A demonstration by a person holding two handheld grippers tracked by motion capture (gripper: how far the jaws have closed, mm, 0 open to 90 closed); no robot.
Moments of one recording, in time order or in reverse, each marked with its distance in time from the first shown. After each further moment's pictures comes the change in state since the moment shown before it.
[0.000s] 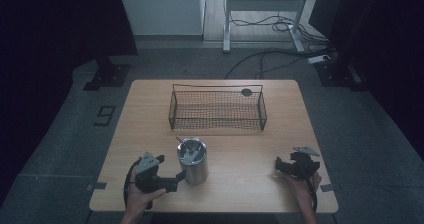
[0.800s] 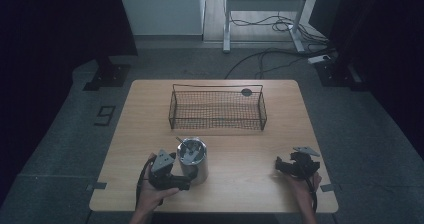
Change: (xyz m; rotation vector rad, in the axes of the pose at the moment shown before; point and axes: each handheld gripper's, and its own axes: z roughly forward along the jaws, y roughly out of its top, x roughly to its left) left arm -0.018 0.009 0.029 0.017 -0.009 0.058; right arm 0.000 0.000 0.000 -0.001 -0.003 0.002
